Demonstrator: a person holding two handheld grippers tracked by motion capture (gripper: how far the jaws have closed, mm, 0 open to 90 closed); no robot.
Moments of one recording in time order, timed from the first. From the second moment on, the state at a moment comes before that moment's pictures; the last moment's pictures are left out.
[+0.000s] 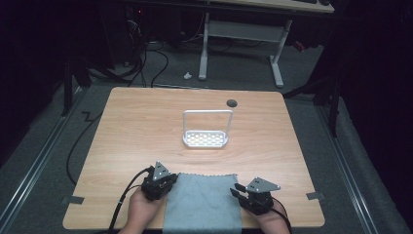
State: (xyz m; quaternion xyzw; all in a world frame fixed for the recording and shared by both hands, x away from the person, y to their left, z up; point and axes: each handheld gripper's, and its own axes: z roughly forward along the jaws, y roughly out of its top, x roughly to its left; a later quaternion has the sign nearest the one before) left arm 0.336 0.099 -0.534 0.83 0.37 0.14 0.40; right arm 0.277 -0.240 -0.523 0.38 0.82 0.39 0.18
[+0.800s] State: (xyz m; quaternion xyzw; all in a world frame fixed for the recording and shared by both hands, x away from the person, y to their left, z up) left arm 0.341 0.107 -0.535 0.82 0.39 0.10 0.42; right arm 0.317 -0.249 -0.503 0.47 0.75 0.42 0.19
